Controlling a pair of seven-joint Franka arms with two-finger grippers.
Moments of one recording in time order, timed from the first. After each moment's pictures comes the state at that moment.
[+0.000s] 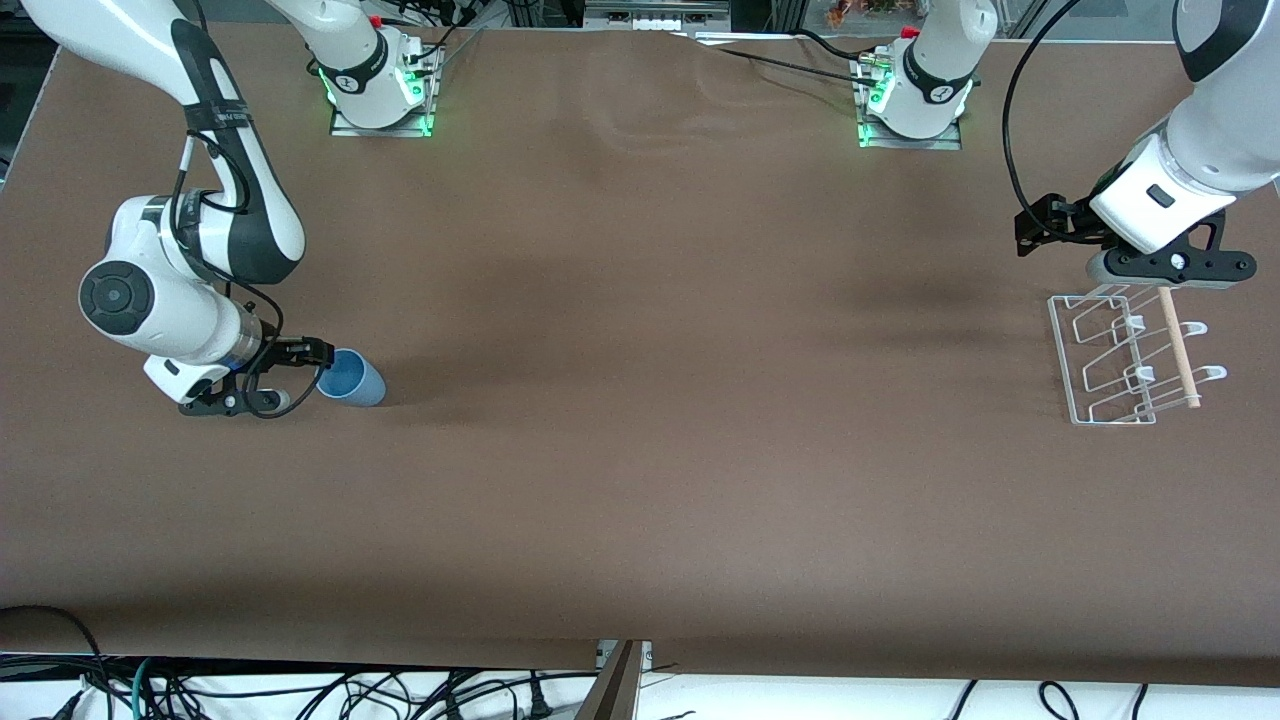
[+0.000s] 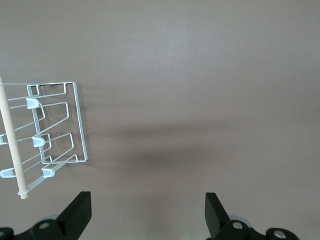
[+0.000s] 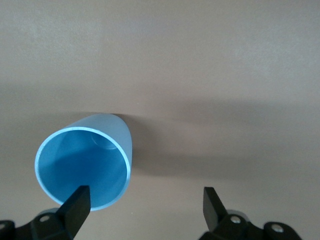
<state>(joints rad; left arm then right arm) -0.04 -0.03 -0.05 -1.75 0.03 1.61 -0.05 0.04 0.36 0.00 -1.94 -0.06 2.19 -0.01</state>
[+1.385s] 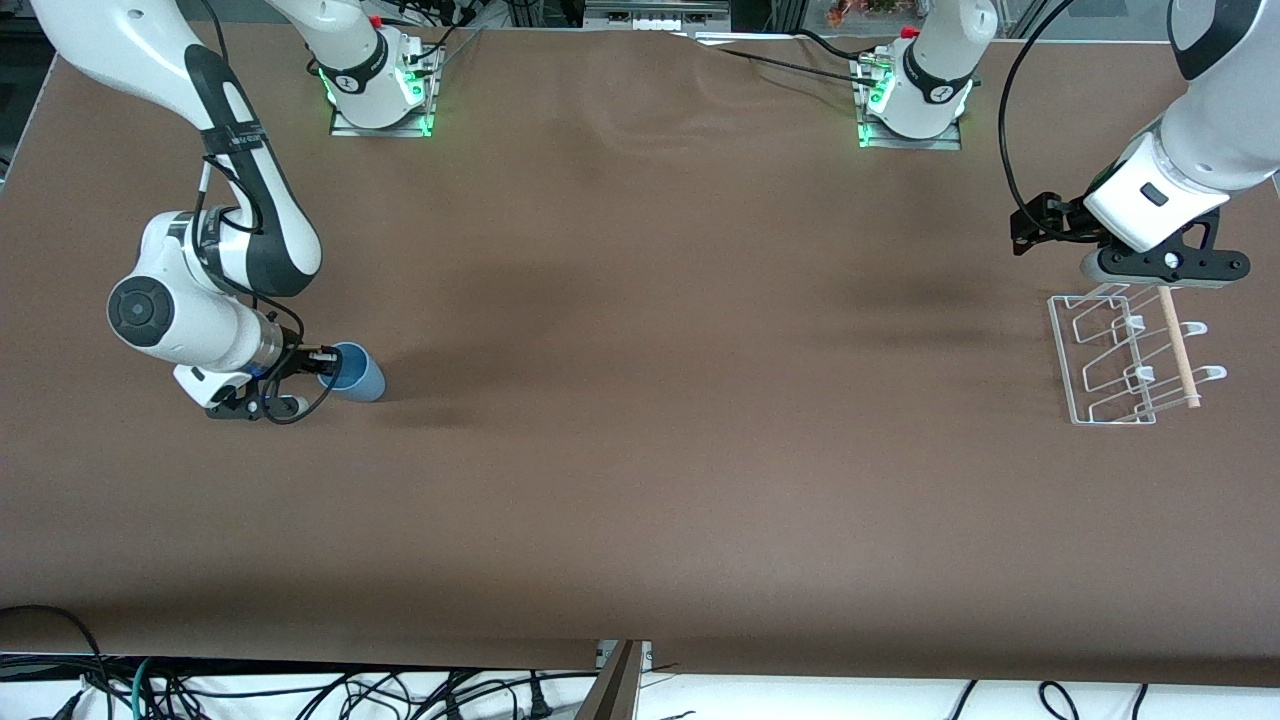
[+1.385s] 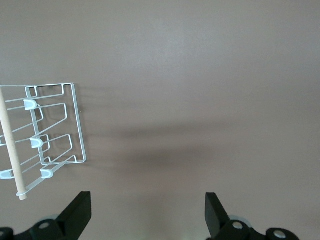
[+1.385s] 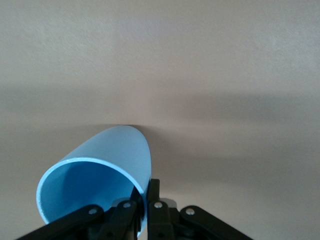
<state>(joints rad) -0.05 -0.03 -0.06 -1.75 0.03 1.61 -0.05 0.04 0.42 0.01 -1.94 0.04 2.24 -0.01</state>
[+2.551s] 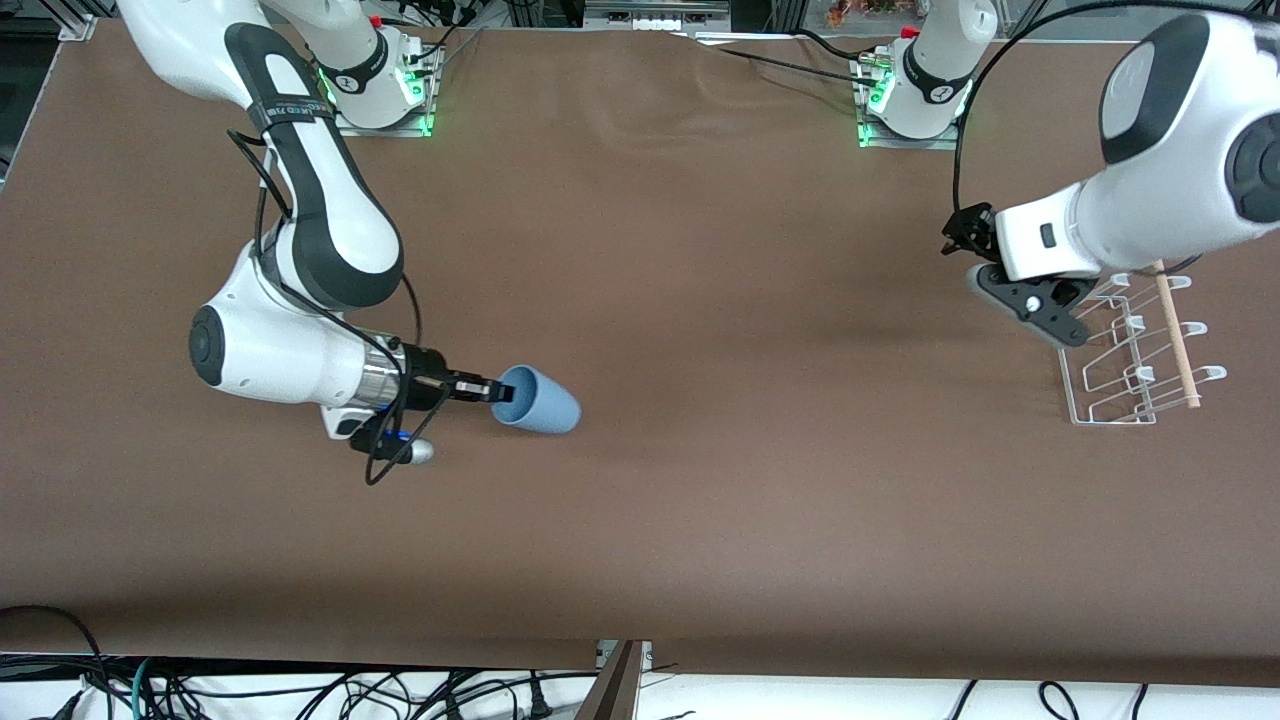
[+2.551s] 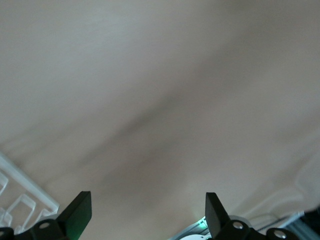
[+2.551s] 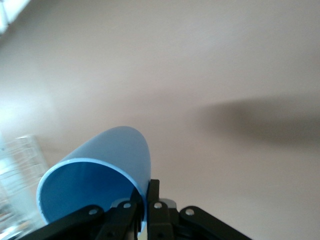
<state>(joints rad) -0.07 0.19 -0.09 -1.62 -0.13 1.53 0.48 0.29 0.58 0.06 -1.47 0.74 2.05 0.24</state>
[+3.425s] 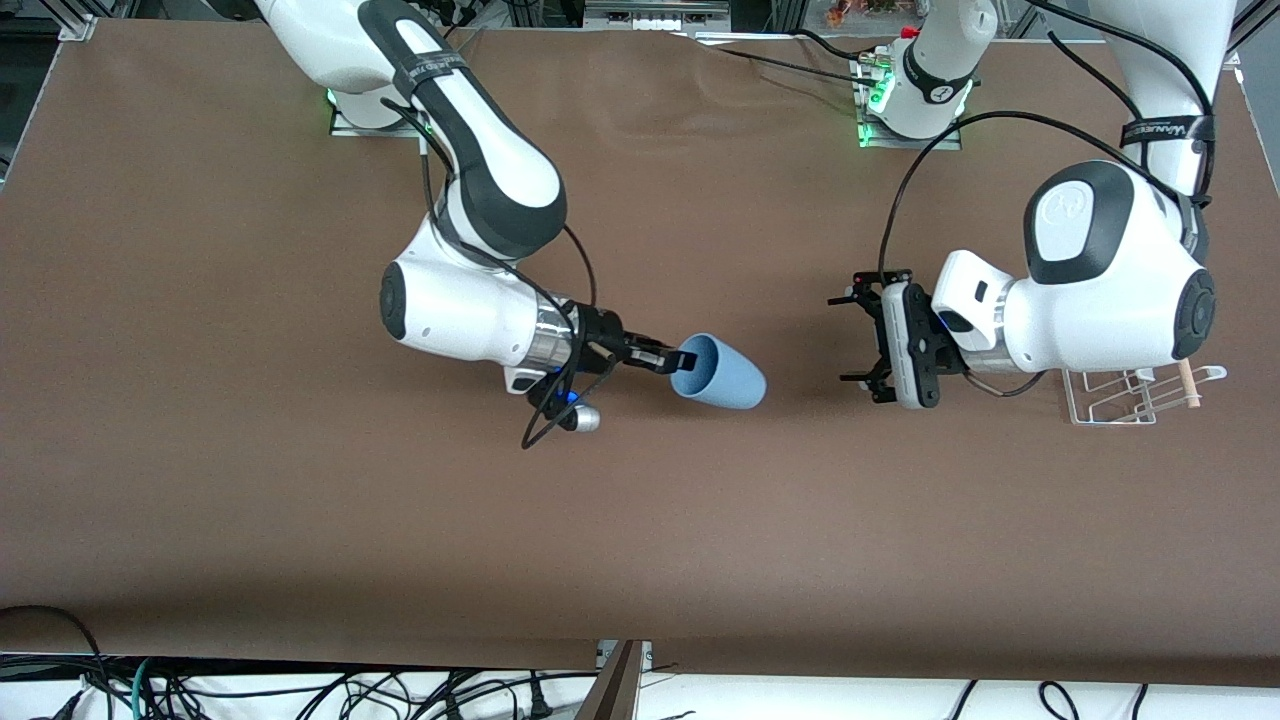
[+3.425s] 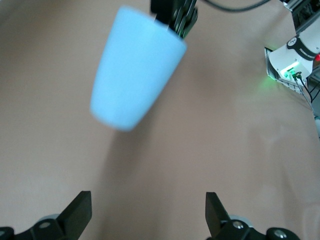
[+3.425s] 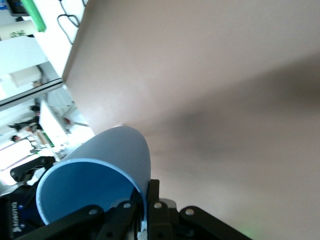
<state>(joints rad) -0.10 0.39 -0.13 -1.54 -0.62 1.79 1.25 0.56 0.71 0.07 -1.24 1.01 2.26 0.54</state>
